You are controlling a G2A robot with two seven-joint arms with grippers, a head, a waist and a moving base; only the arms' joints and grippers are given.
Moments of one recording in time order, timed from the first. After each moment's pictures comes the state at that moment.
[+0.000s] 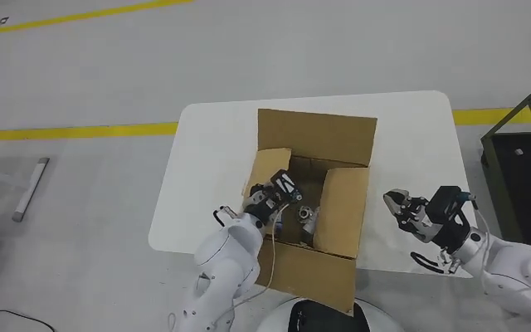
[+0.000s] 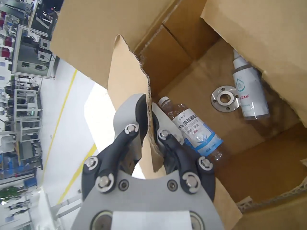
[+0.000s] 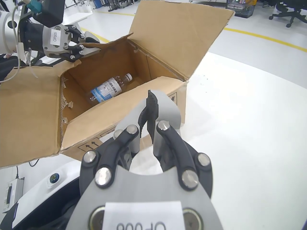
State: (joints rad) left arm 1.17 -1.36 -1.11 -1.99 1.84 -0.43 -0.79; right arm -1.66 -1.03 1.65 -1.98 -0.92 -0.58 0.17
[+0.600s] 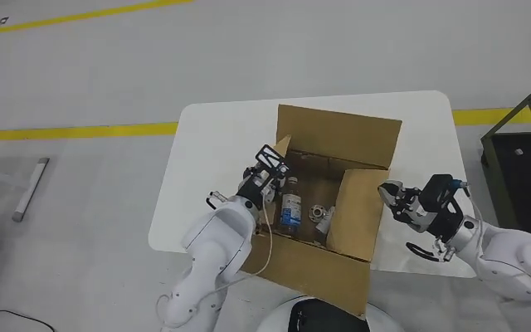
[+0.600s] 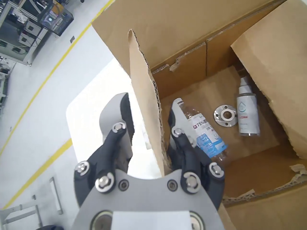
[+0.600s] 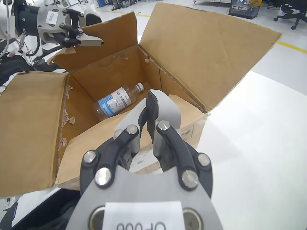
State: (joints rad) left arm 1.07 -1.37 -1.16 -1.97 1.66 -0.39 -0.85; right arm -1.56 -1.03 1.60 -1.94 -0.89 -0.59 0.24
